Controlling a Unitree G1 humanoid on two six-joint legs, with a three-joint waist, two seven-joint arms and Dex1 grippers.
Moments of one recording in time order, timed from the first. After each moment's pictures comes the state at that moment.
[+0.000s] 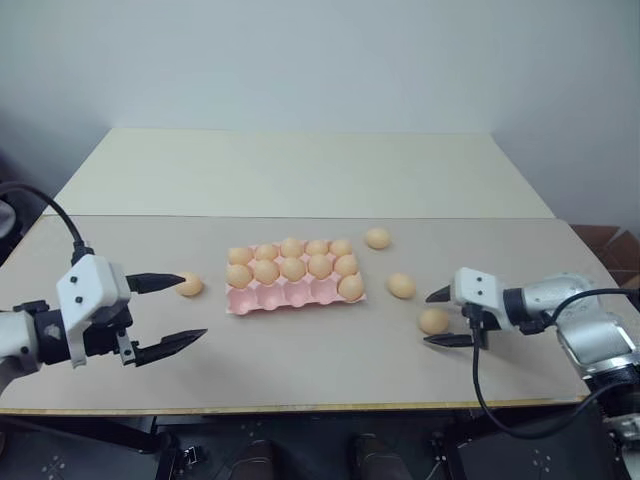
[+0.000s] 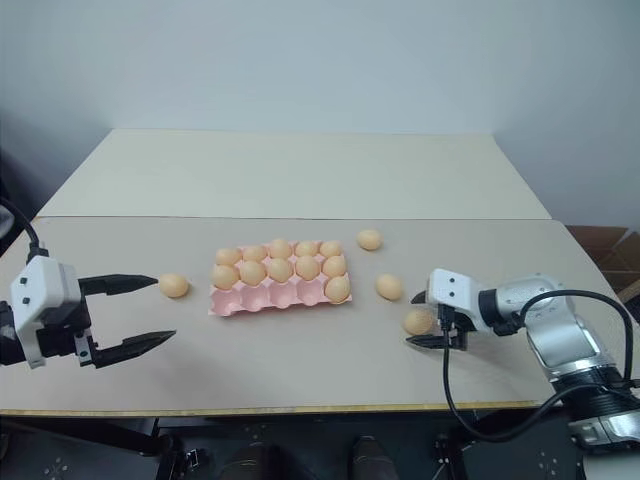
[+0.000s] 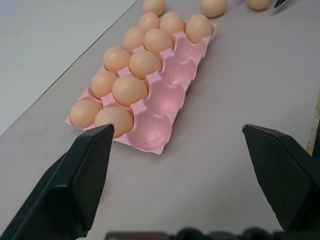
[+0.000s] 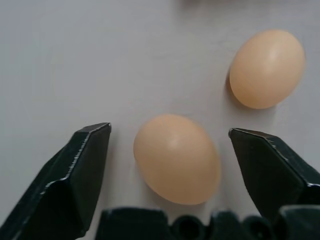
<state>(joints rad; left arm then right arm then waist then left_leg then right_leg) 0.16 1.00 0.59 -0.54 -0.59 0.50 -1.08 -0.43 -0.89 0.16 0.13 0.12 0.16 1.26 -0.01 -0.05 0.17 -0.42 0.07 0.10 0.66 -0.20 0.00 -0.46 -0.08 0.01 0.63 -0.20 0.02</state>
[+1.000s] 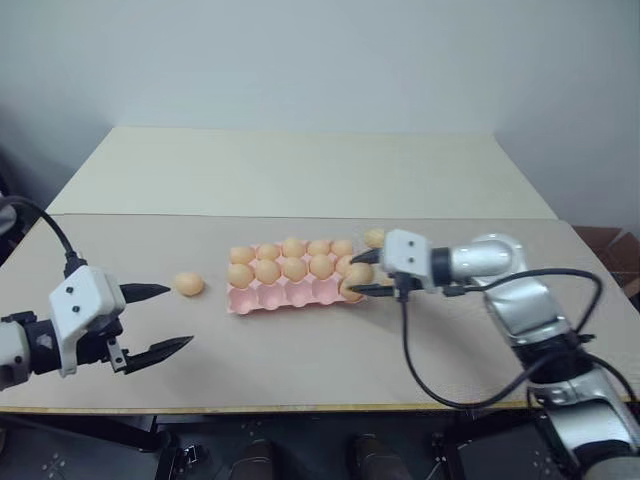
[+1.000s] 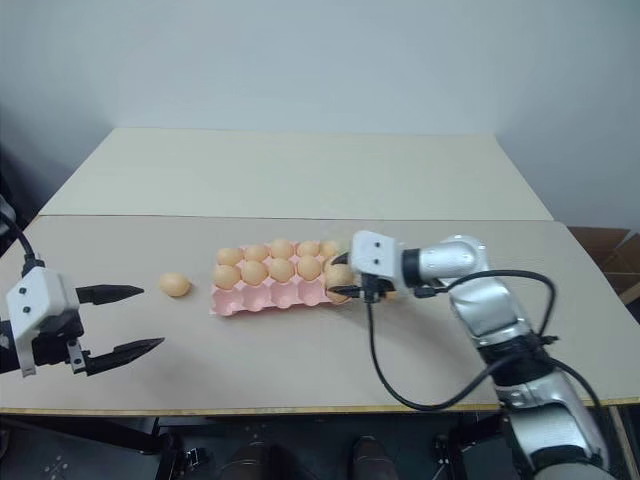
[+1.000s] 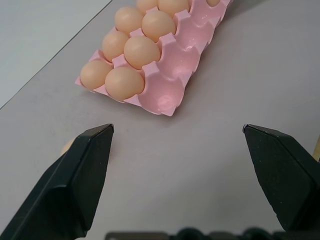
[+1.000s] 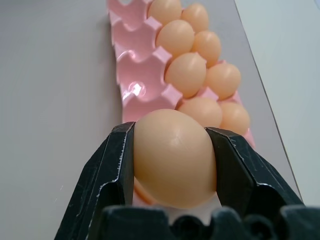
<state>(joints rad) 0.23 1.00 0.61 -0.51 -0.51 0.48 -1.08 -0.69 -0.59 0.28 -0.04 0.06 0.22 1.10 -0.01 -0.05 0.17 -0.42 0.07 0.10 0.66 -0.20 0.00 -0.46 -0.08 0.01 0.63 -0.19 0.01</state>
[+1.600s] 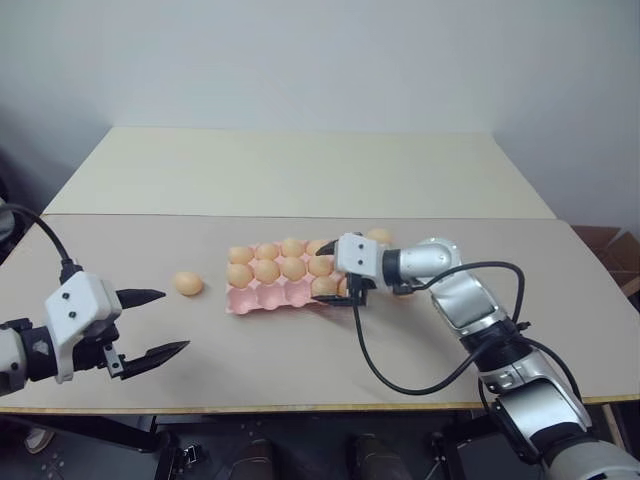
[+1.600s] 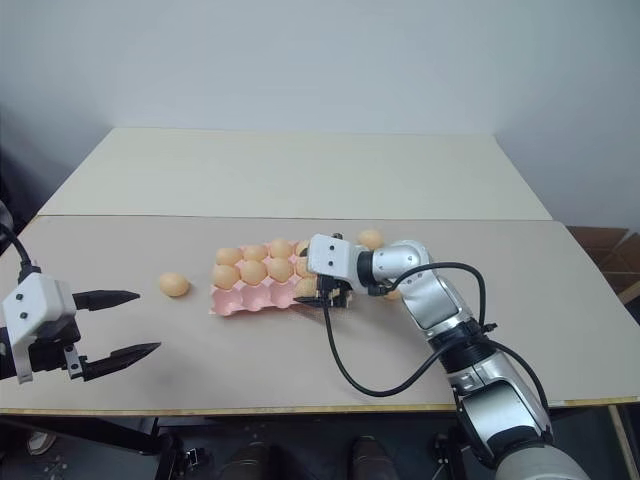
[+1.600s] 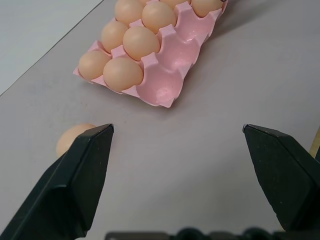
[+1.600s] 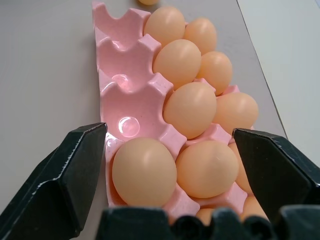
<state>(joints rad) 0.27 0.99 0.63 -0.52 -0.51 0.48 -1.08 -0.77 -0.44 0.37 0.12 -0.04 0.15 1.02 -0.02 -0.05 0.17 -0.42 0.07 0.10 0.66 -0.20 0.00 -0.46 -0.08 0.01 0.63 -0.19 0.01</state>
